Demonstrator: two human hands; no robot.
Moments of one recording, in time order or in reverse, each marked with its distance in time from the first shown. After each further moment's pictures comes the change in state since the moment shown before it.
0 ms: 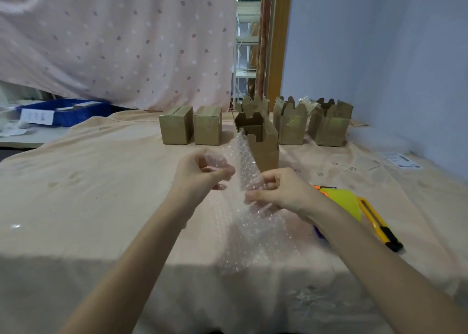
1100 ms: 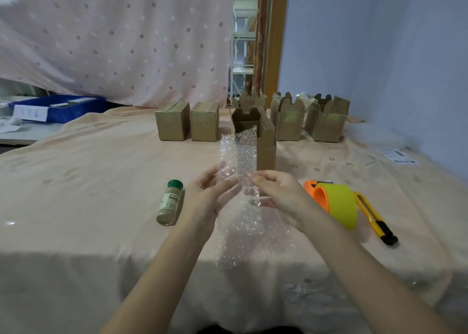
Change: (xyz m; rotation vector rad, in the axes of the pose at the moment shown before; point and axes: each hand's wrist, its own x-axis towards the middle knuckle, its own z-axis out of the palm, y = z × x) left_hand -0.019 -0.033 0.025 -0.642 0.018 -0.255; right_hand 0.011 0.032 0.013 0.247 0.224 0.048
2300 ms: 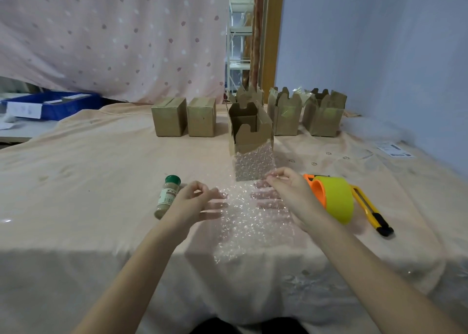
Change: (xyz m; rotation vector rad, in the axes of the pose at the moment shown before) left_hand 0.010 -0.010 -0.041 0.384 -0.024 -0.132; right_hand 0.004 0.026 -0.014 0.034 0.205 -0.008
